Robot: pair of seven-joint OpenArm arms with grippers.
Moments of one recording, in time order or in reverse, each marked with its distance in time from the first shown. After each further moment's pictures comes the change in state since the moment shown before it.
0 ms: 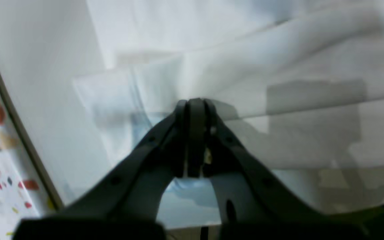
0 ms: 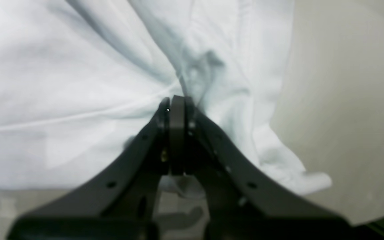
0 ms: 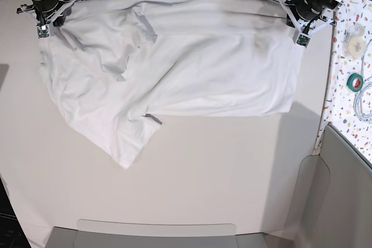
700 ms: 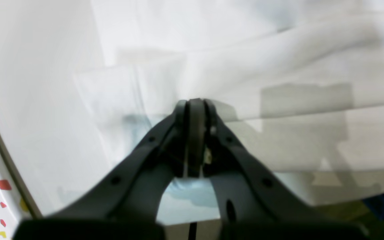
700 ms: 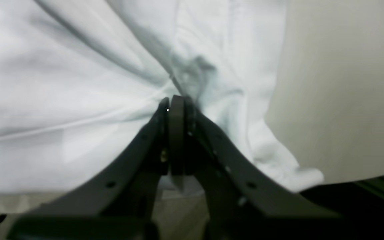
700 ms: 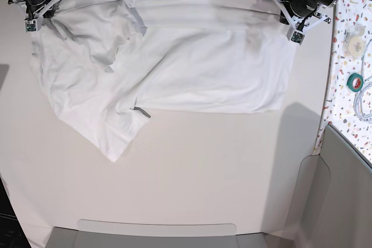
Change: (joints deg) left arm 0.5 2.3 -0.1 2.1 -0.1 -0.3 0.9; right arm 1.1 -0.5 7.7 0.0 4.3 1.5 -5.4
